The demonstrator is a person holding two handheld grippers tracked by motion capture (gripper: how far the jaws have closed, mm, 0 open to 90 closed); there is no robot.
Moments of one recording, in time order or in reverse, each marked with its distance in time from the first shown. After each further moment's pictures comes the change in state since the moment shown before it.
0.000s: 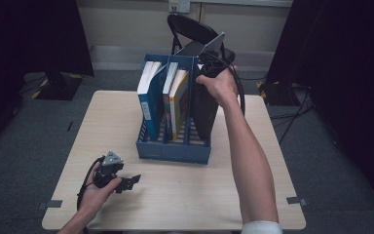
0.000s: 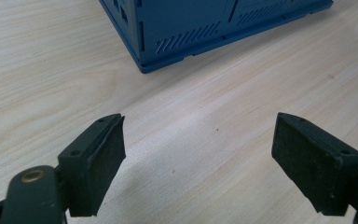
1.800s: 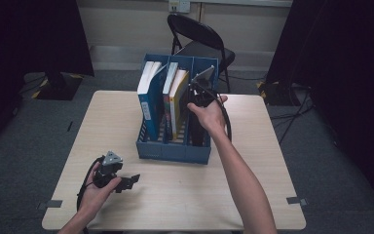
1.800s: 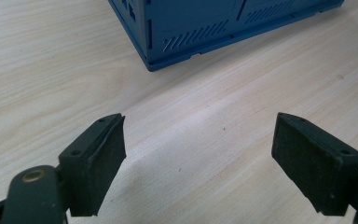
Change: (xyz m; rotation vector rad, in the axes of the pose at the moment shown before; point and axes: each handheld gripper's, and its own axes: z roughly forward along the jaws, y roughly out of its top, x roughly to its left) left arm 0.000 0.000 0.001 0.003 0.032 -0.005; right arm 0.015 -0.047 0.079 -0.168 -0.012 -0.062
